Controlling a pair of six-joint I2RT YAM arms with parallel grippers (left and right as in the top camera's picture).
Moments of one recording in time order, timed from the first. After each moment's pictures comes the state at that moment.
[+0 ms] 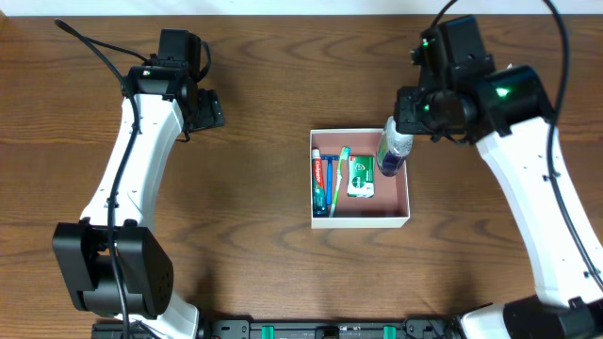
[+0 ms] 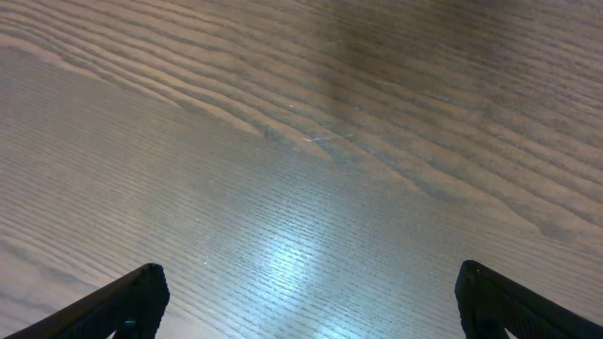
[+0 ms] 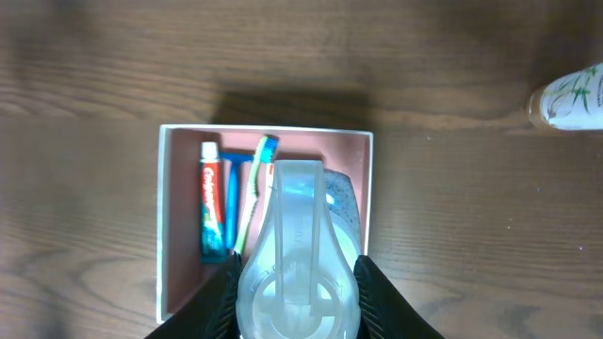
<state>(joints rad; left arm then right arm) -0.07 1.75 1.53 -1.05 -0.26 -0.33 0.33 1.62 1.77 -1.28 -0.02 0.36</state>
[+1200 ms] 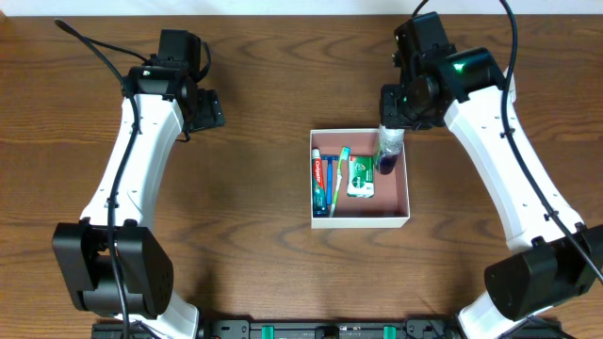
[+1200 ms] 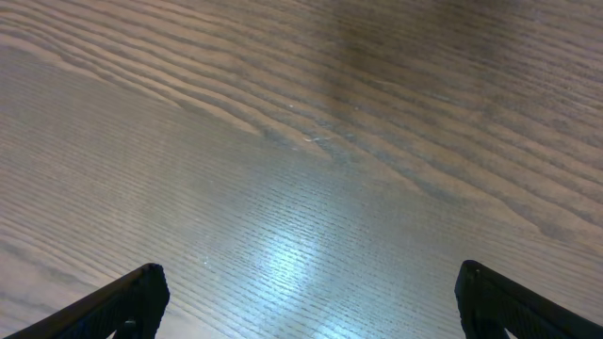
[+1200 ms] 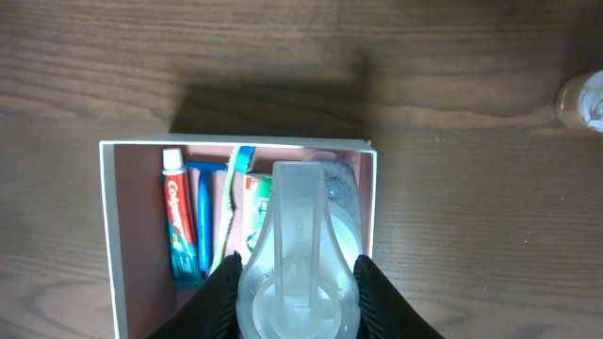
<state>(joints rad) -0.07 1.75 1.53 -1.05 -0.26 -0.33 0.33 1.78 1.77 -1.23 0.00 0.36</state>
